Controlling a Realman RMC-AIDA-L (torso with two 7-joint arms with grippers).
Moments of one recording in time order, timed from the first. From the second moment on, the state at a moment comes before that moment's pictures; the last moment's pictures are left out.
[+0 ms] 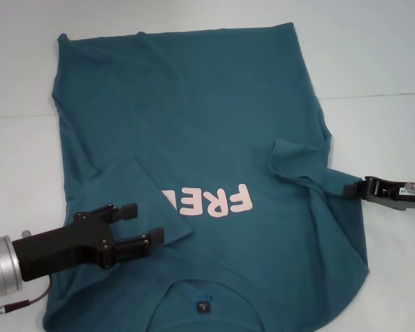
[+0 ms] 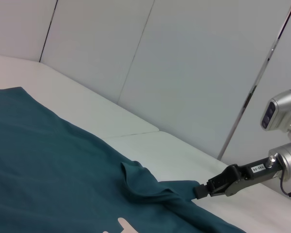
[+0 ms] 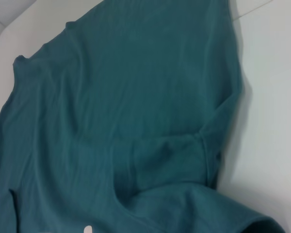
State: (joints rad) left arm -0.47 -2.16 0.61 0.64 1.99 1.51 -1.41; right arm 0.56 2.01 -0.69 -0.57 -2.16 -1.05 2.26
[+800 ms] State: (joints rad) left arm -0.47 -2.16 0.61 0.64 1.98 1.50 -1.42; right arm 0.47 1.97 -0.58 -0.64 -2.00 -1.36 2.15
